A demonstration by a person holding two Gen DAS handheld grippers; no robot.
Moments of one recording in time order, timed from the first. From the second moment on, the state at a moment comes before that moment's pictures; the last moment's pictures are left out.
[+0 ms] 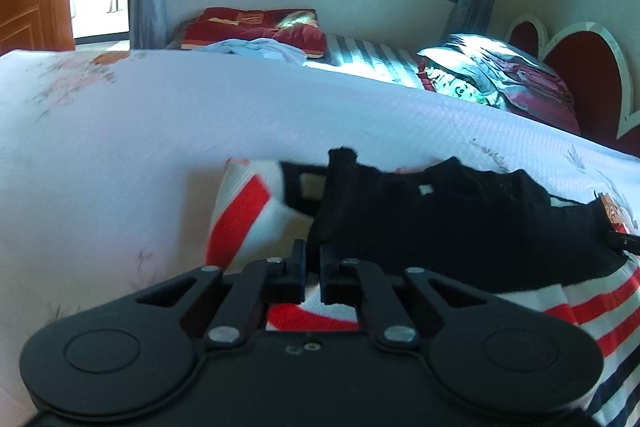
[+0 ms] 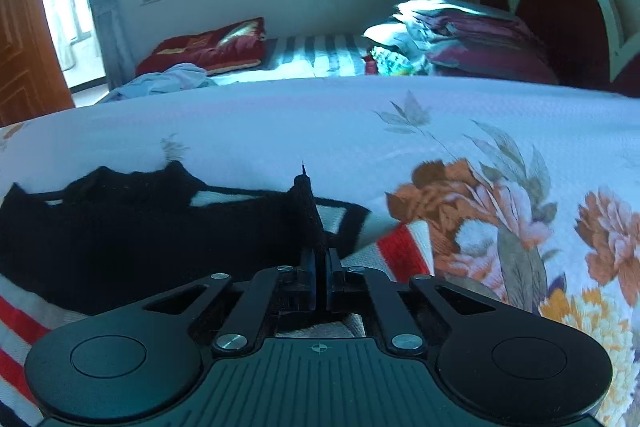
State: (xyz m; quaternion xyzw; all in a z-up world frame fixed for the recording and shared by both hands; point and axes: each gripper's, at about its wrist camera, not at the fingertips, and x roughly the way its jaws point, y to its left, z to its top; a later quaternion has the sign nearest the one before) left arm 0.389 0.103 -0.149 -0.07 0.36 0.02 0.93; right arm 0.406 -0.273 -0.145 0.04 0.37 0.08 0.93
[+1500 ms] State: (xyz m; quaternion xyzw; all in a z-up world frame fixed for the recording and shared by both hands) left arm 0.351 0.062 -0.146 0.02 0.39 -0.01 0.92; right arm 0.337 -0.239 -0.143 -0.01 0.36 0.09 0.93
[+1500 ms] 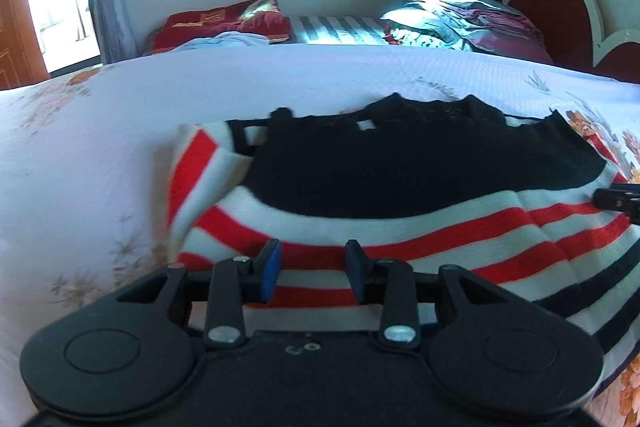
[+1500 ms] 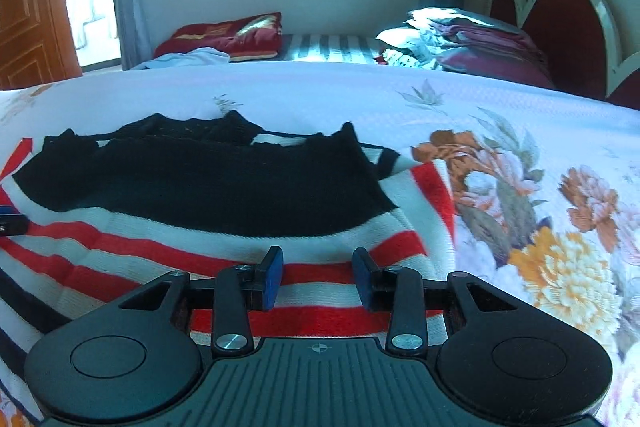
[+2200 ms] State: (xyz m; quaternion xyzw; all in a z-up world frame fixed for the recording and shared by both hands) left arm 0.298 0.064 -0.141 0.01 0.38 -0.02 0.92; right arm 0.267 -0.212 -0.137 -0.01 0.36 0.12 0.92
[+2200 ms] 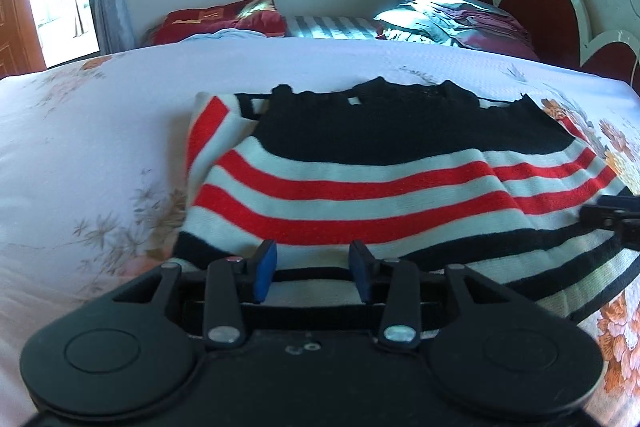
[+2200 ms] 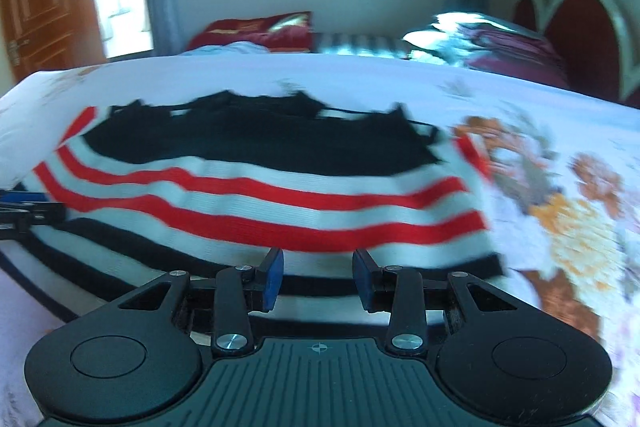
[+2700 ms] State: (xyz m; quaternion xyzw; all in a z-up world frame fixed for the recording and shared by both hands) left arm 0.278 0.072 -0.125 -0.01 0.39 -0.01 0.92; right arm 0.243 -0.225 -0.122 0.03 0.37 0.08 0.93
